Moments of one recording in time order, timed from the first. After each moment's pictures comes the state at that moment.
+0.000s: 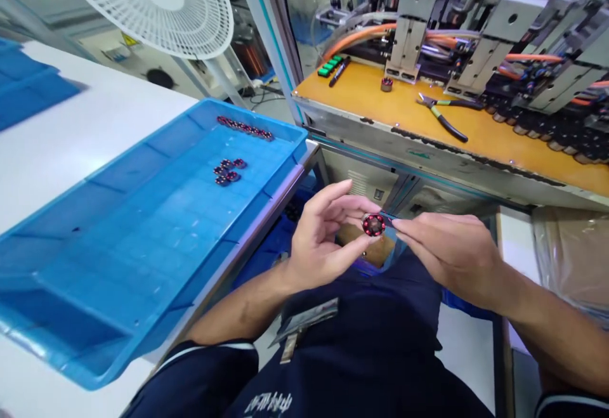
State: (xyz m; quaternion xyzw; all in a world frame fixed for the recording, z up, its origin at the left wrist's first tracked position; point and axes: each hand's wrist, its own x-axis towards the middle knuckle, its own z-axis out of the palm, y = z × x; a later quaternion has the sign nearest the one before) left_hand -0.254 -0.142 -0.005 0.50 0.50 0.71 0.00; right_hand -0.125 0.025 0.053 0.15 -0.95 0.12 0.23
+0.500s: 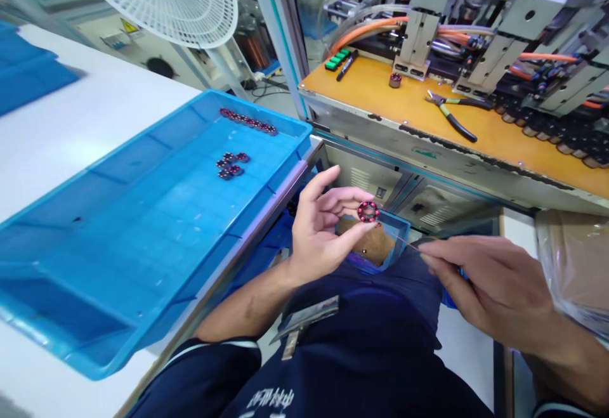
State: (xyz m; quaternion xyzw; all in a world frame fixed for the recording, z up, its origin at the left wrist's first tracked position) left_hand -0.256 -0.144 -0.015 0.41 0.54 0.73 -0.01; right_hand -0.105 0.013 0.067 0.09 -0.95 0.22 0.22
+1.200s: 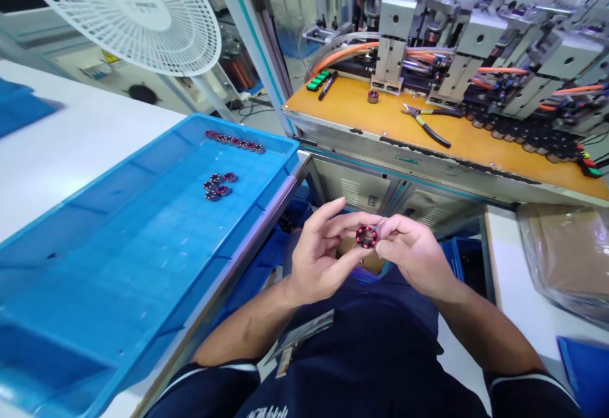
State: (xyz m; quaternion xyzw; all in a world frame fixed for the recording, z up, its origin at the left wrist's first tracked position) left_hand -0.241 -0.146 -0.013 0.48 0.47 0.74 0.07; right_hand -0.143 -0.013 0.008 -0.11 -0.57 0.81 0.09
